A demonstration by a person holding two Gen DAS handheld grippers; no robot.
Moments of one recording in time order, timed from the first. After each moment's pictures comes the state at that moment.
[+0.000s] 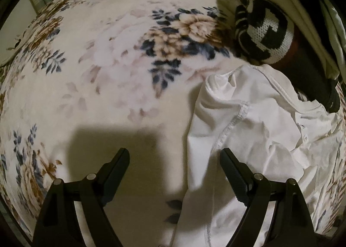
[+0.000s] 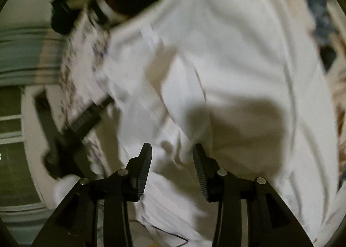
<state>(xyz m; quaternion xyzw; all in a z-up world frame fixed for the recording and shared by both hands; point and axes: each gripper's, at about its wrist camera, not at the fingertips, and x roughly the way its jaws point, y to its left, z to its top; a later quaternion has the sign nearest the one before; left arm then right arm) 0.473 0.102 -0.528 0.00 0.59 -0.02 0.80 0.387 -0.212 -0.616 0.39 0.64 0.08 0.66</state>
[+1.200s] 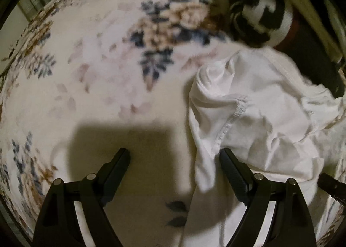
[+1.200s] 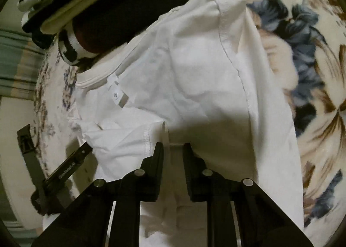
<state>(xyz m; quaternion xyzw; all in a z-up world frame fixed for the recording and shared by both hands) 0.479 0.096 -0.530 0.03 0.61 -0.04 0.79 0.418 -0.252 -0.613 0.34 0.61 -0.02 0.71</state>
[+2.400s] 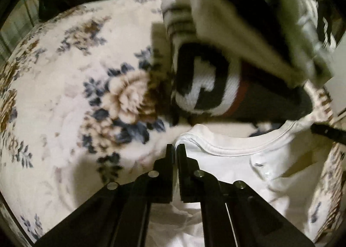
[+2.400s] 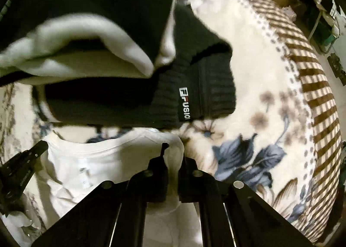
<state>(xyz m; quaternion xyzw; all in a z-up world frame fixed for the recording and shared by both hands) 0.550 0.043 -0.472 0.05 0.54 -0.18 0.82 0.517 -0.352 -0.537 0.17 0.59 -0.09 0.78</state>
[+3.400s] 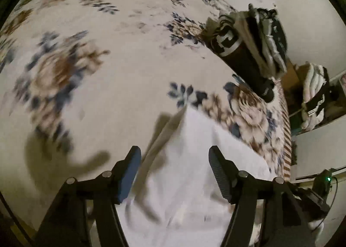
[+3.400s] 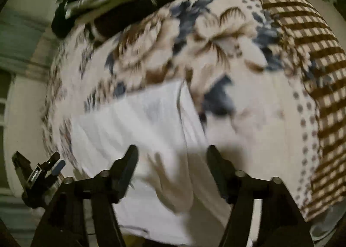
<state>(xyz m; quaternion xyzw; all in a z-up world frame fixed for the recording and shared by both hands) 0.320 0.163 -0.462 -0.20 0.57 -0.10 0.79 0.206 -0.352 -0.536 0.32 0.58 0.01 0.74</state>
